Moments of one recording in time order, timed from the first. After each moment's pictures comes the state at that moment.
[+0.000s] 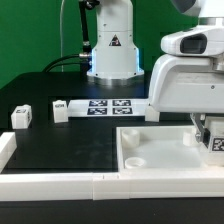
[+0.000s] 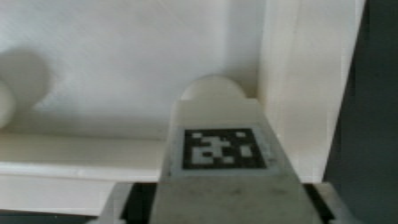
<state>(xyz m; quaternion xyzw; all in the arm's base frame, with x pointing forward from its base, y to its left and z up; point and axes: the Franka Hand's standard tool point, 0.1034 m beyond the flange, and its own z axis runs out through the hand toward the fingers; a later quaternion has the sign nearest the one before) 0.630 0.126 0.062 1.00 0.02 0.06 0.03</state>
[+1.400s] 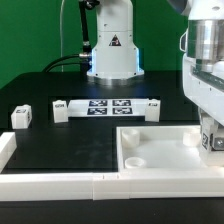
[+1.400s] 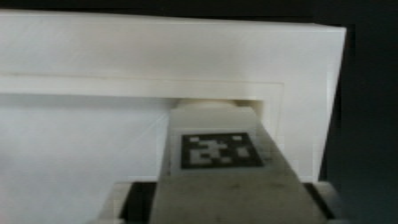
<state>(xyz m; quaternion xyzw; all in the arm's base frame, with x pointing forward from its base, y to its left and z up) 0.626 0.120 0.061 0.73 -0.68 0.04 -0.03</state>
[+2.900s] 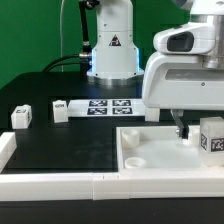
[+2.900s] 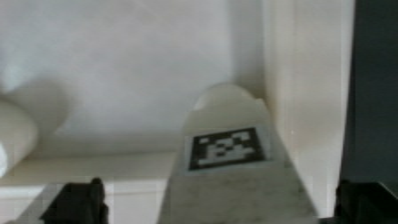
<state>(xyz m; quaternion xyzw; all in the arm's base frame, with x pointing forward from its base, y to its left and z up) 0.628 0.116 0.066 1.00 -0.02 0.04 0.02</state>
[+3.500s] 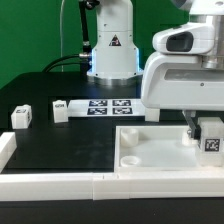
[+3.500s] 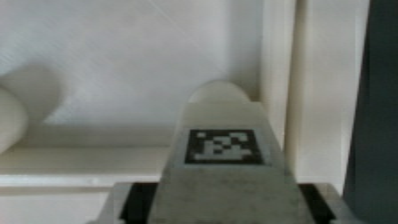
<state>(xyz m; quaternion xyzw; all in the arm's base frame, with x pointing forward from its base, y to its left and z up) 0.628 0.115 0.066 1.00 -0.05 0.04 0.02</state>
